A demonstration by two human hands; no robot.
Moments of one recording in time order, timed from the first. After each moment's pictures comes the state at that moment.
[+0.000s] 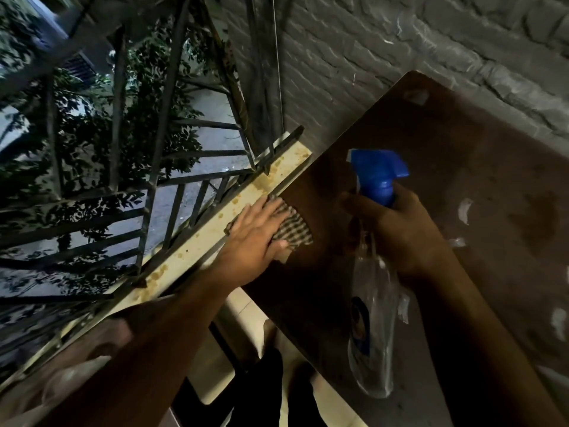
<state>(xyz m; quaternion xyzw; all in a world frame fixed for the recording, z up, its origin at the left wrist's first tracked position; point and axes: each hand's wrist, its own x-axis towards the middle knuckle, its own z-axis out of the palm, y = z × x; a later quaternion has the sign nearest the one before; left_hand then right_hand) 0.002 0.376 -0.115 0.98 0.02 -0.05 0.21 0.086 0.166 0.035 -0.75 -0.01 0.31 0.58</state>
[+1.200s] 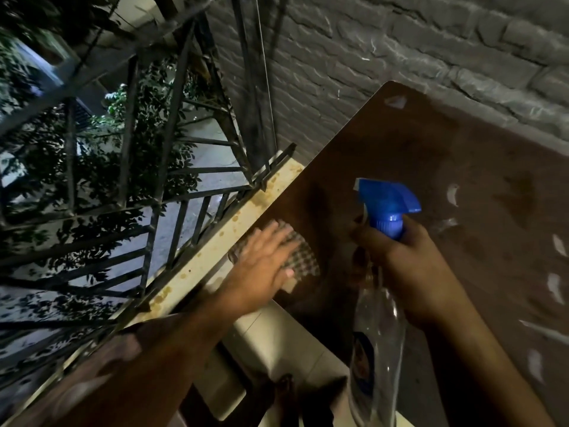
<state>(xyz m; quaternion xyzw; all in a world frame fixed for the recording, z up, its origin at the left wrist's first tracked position) -0.049 0.356 -0.108 0.98 -0.05 -0.06 0.19 0.006 0.145 0.046 -0.72 0.02 0.27 0.64</state>
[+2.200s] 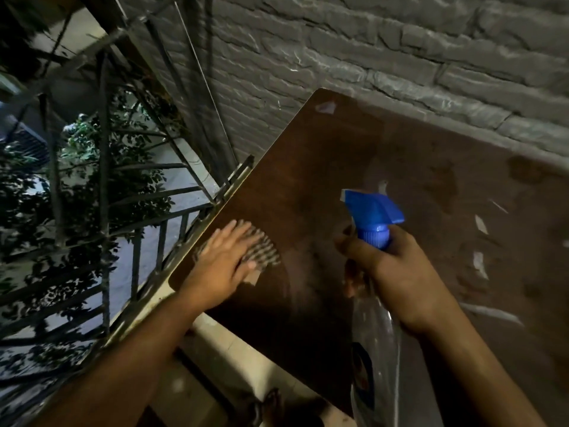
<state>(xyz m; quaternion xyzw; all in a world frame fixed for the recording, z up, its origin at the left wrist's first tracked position) 0.002 0.338 -0.102 0.98 -0.05 -0.08 0.18 0.019 0.060 0.042 -0.74 0.03 0.23 0.64</state>
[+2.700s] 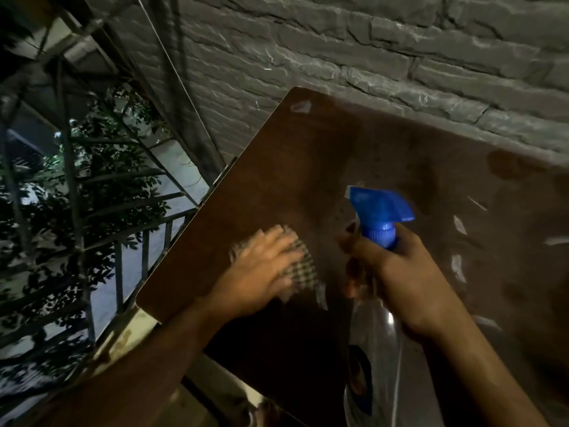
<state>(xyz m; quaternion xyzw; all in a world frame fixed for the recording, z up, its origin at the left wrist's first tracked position) 0.041 0.246 -0.115 0.96 -0.21 -0.09 0.15 0.045 0.014 0.030 -0.72 0.07 0.21 0.66</state>
